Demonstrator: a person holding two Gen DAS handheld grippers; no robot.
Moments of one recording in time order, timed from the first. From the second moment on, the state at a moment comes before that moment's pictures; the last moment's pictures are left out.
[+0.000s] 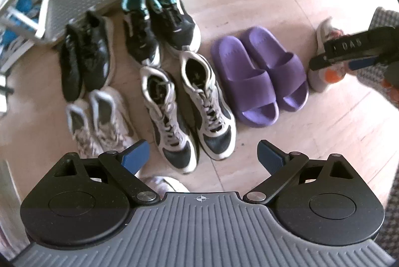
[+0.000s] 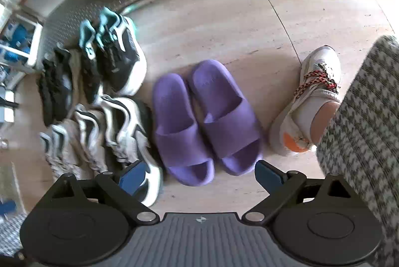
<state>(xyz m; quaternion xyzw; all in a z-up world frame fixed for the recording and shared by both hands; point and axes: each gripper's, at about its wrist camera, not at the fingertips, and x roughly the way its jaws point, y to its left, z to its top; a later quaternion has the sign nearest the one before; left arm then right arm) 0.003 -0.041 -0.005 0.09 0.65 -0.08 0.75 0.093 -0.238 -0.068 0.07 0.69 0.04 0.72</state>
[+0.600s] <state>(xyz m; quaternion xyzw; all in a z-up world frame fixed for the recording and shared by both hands) 0.099 -0.048 -0.027 0.08 0.63 -0.10 0.77 0.131 -0.213 -0.138 -0.02 0.74 0.08 0.67</state>
